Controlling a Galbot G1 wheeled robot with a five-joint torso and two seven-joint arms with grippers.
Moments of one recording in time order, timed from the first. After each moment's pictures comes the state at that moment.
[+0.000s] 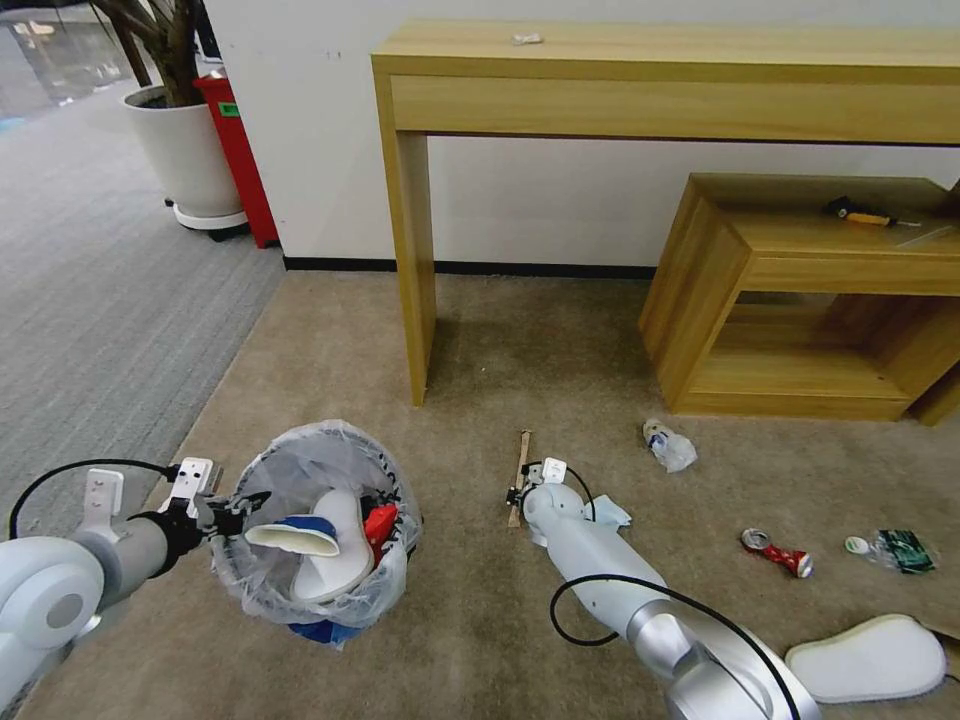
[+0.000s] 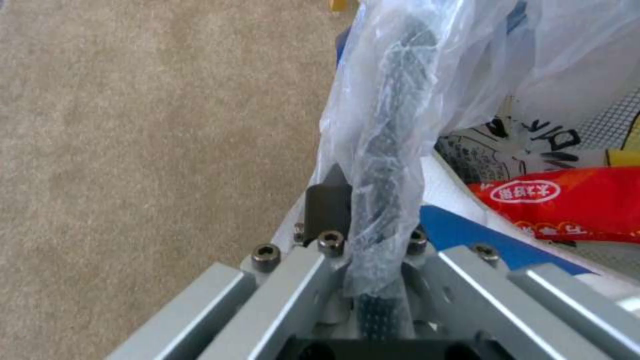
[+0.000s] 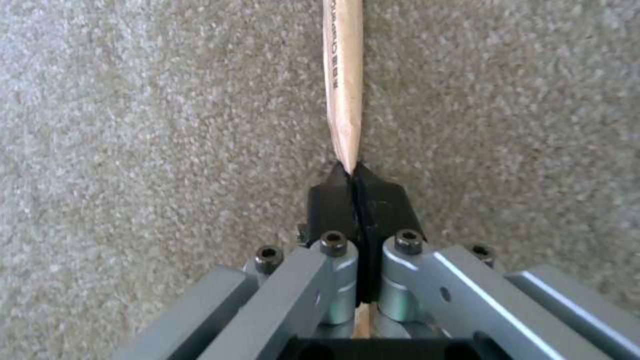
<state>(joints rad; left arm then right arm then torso) 1.60 -0.66 -0.85 -2.14 -1.08 0.74 -0.08 -0.55 1.53 -0.02 0.66 0.89 -0.35 0.32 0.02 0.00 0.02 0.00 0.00</state>
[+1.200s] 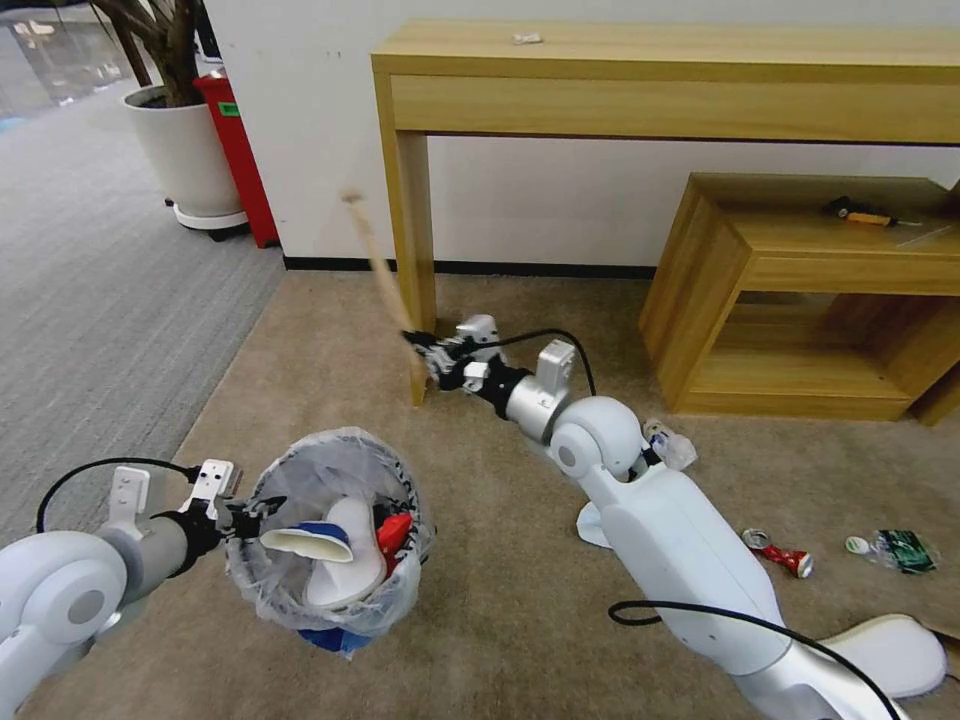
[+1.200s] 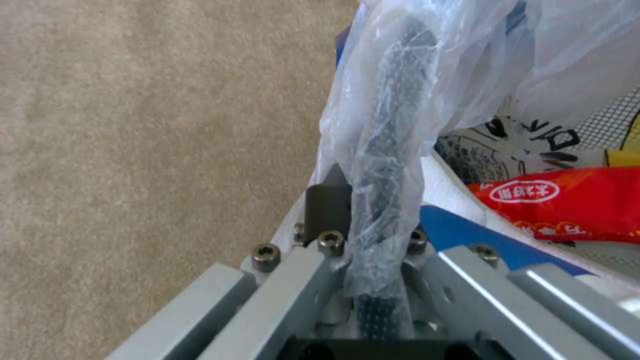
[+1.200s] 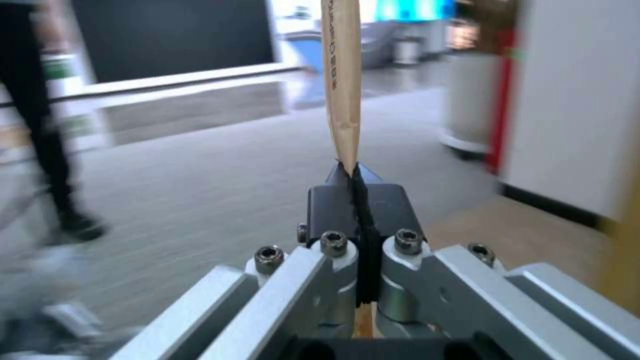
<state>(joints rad) 1.55 -0.60 -0.73 -2.14 -1.12 0.74 -0.13 -0.62 1.28 -0.09 1.76 0.59 -0.30 -0.39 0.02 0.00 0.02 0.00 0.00</state>
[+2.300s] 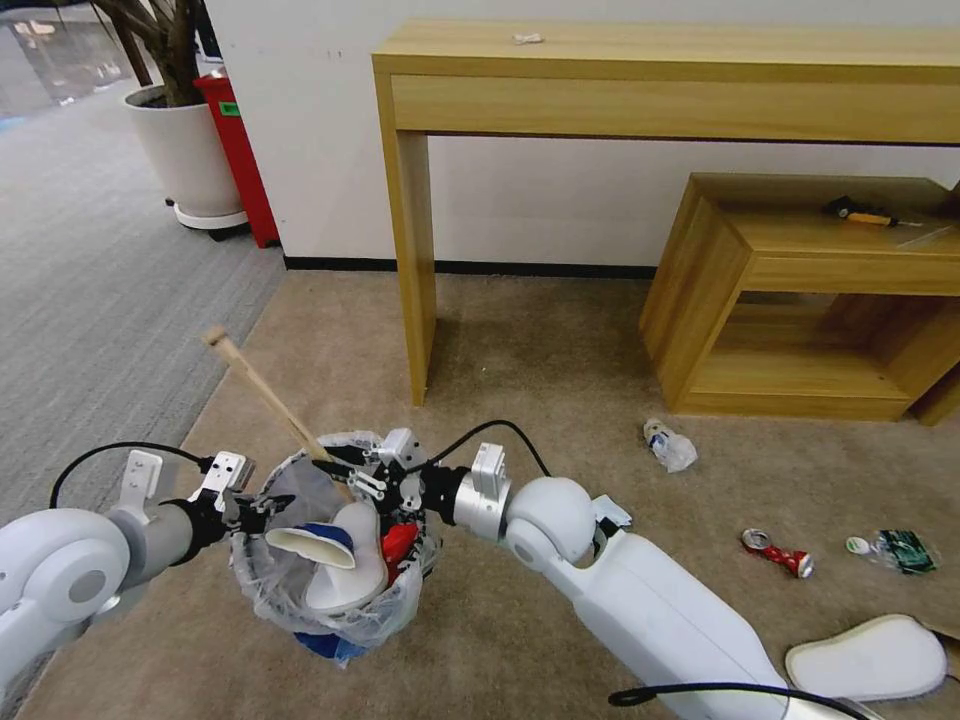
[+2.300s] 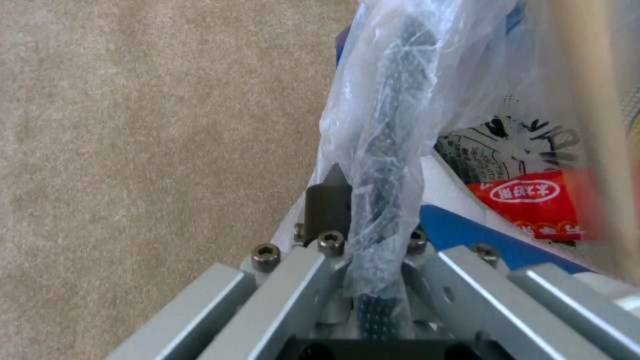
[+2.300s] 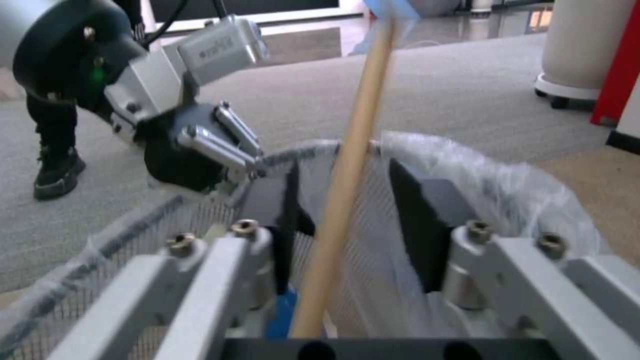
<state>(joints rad) 1.53 -0.48 -0.72 -2.13 -1.19 0.74 -0.10 -0.78 1.23 -0.27 1.79 0.45 -0.22 -0.39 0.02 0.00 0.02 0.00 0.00</state>
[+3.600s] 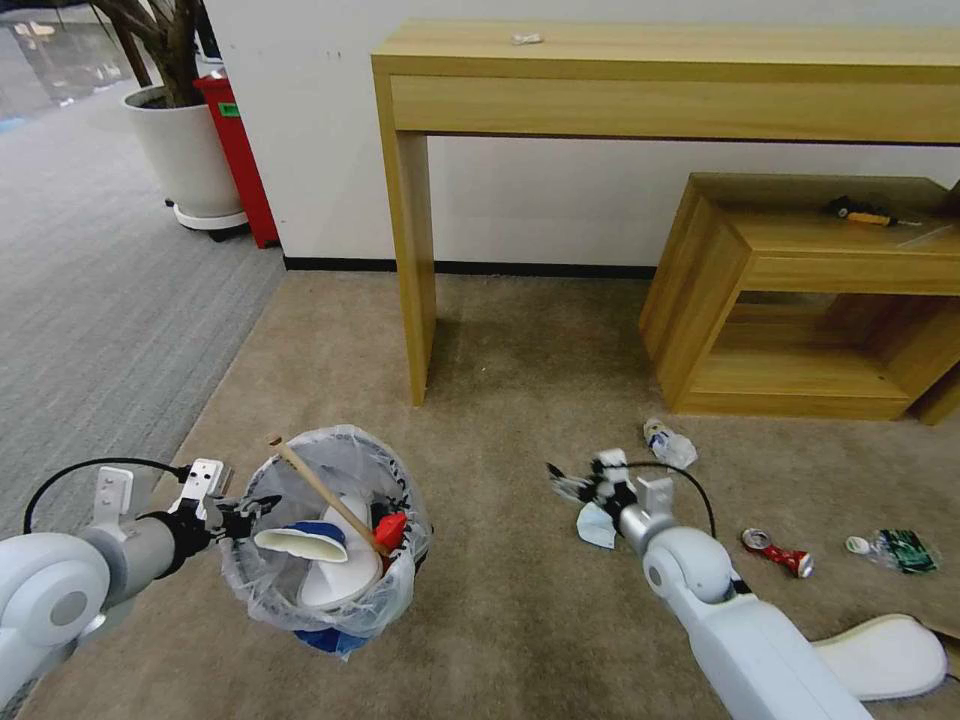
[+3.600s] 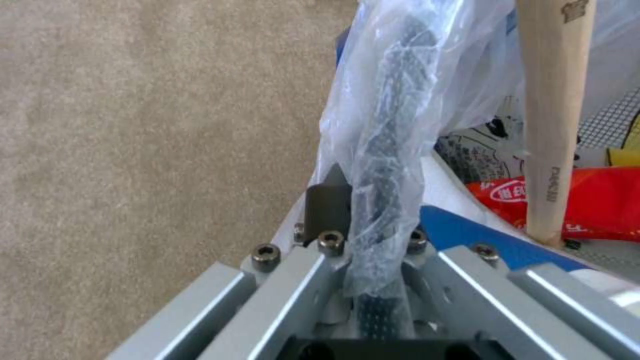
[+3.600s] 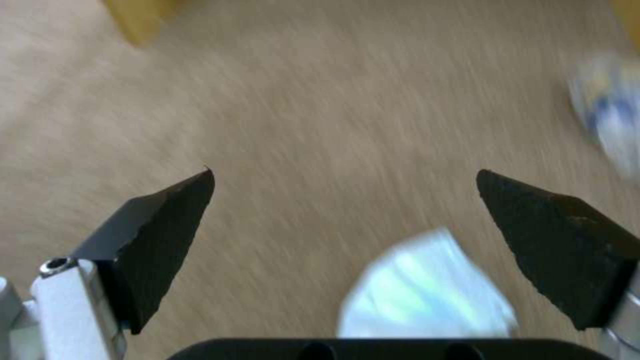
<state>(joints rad) 1.60 -0.62 -0.81 -2.15 -1.11 0.74 -0.08 -1.09 1.17 0.24 1.50 0.52 -0.31 0.08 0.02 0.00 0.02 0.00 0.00</state>
